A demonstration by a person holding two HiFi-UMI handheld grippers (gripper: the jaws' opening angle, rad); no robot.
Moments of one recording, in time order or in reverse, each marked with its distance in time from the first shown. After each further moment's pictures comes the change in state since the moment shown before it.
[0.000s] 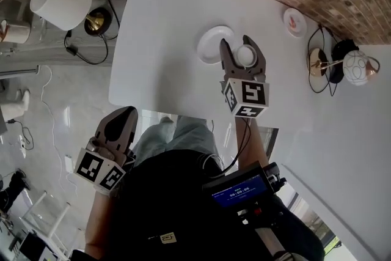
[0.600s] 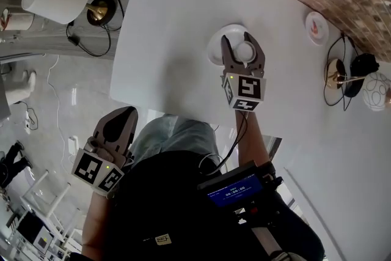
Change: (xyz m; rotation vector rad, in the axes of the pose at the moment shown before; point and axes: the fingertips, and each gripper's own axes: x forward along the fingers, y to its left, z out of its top) left arm 0.024 0.017 -0.012 -0.001 0.099 0.079; right arm 0.063 0.002 -0.071 -0.013 0.062 0.060
